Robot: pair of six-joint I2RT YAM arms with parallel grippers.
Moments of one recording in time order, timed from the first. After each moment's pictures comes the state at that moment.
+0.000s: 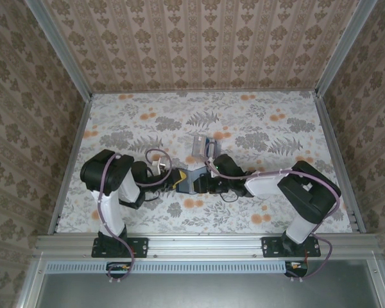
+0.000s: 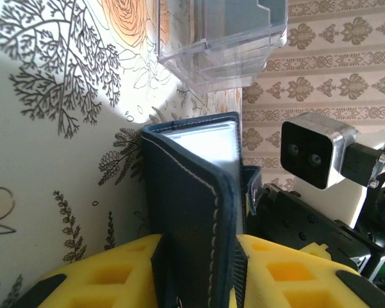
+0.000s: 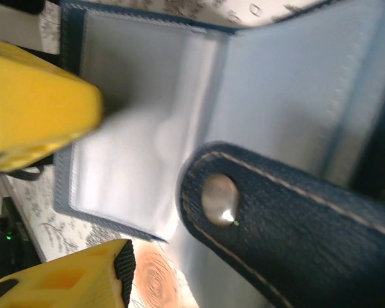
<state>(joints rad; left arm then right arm) -0.38 1.96 0.28 1.31 0.93 -1.15 0.72 1.66 0.65 0.22 -0.38 0.71</state>
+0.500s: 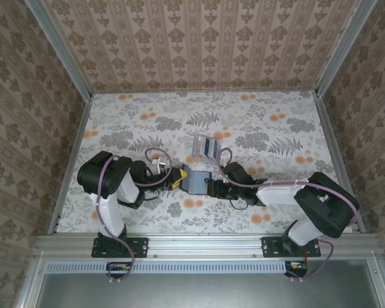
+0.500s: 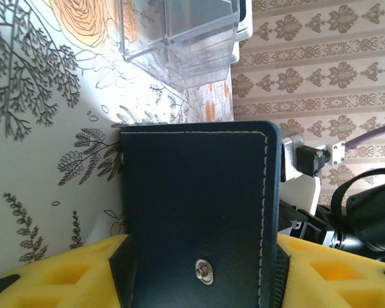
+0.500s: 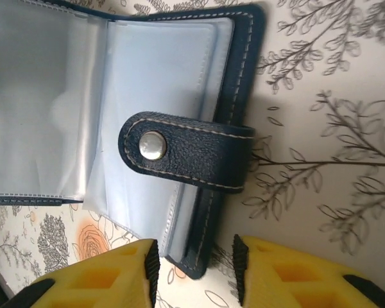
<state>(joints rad) -0.37 1.91 0.27 1.29 0.95 -1.13 0.72 1.49 0.50 0.16 -0.20 0.82</state>
